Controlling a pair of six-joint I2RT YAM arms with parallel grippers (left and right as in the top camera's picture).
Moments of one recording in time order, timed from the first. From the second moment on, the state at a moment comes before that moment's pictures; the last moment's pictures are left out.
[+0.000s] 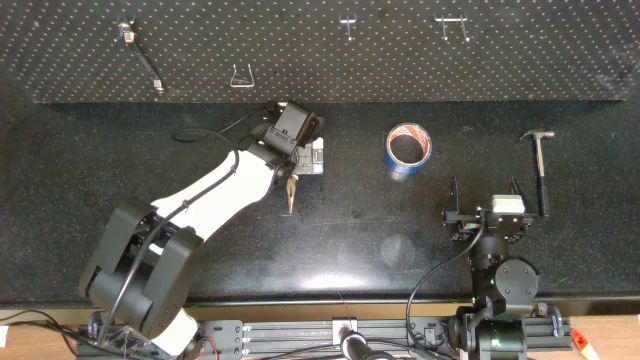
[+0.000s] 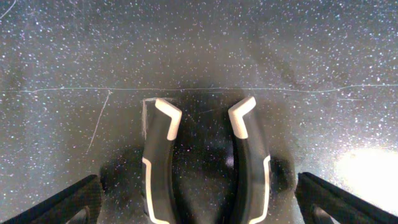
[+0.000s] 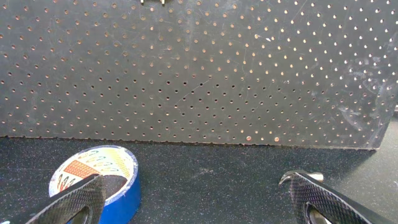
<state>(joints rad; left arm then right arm) -0.54 1.81 1.07 -0.42 -0.16 -0.53 -0.06 0.01 0.01 -0.07 -0.01 -0.09</state>
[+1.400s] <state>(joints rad) -0.54 1.81 1.07 -0.43 -0.18 -0.50 -0.06 0.01 0.01 -0.07 -0.01 -0.09</state>
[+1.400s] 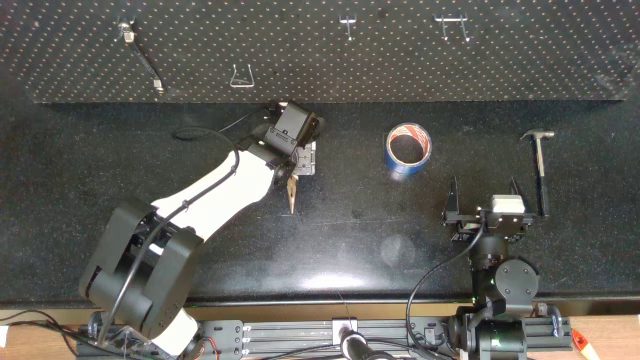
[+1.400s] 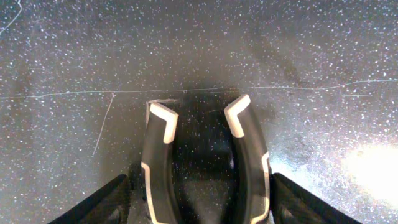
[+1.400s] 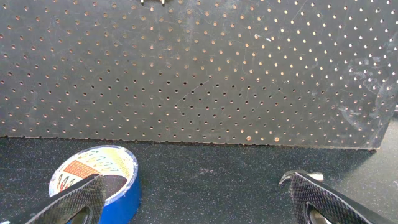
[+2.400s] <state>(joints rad) -0.54 1.81 1.07 -0.43 -0.18 -0.61 -0.06 0.01 0.01 -0.07 -0.01 -0.09</state>
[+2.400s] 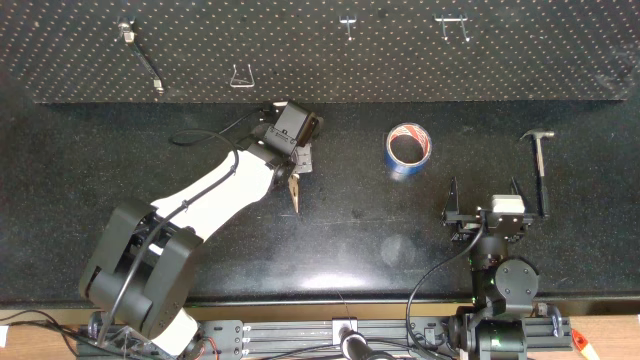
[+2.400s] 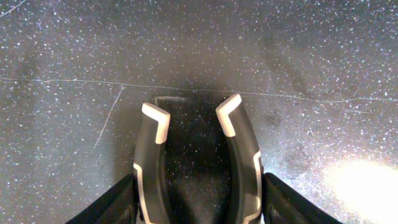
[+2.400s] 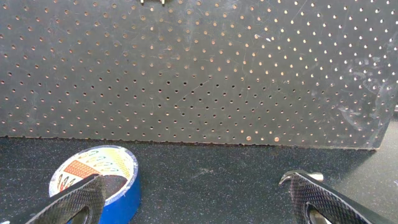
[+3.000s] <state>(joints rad) -0.54 1.81 1.08 -0.47 -0.17 -0.61 -0.06 0.01 0.01 -0.07 -0.01 -0.09</state>
